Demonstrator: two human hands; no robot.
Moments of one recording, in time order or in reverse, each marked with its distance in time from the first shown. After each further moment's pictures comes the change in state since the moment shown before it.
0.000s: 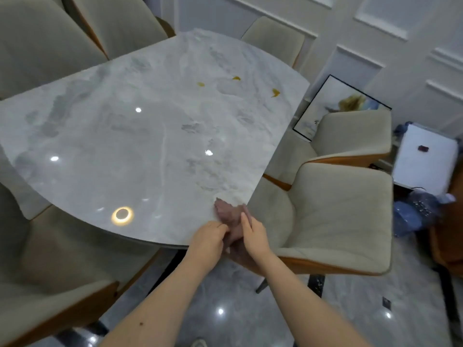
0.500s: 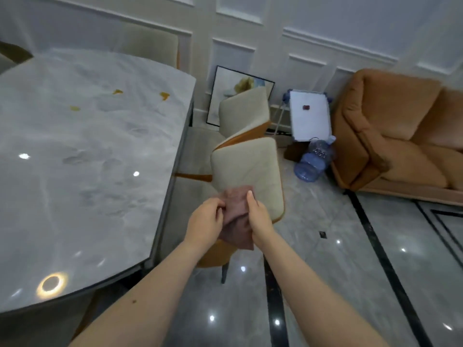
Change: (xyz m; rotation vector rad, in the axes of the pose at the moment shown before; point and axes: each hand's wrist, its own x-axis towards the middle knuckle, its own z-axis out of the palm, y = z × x) left_hand 0.053 0.181 0.027 -0.290 0.030 0.250; right_hand -0.067 0.013 -0.193 0.538 0.382 0.371
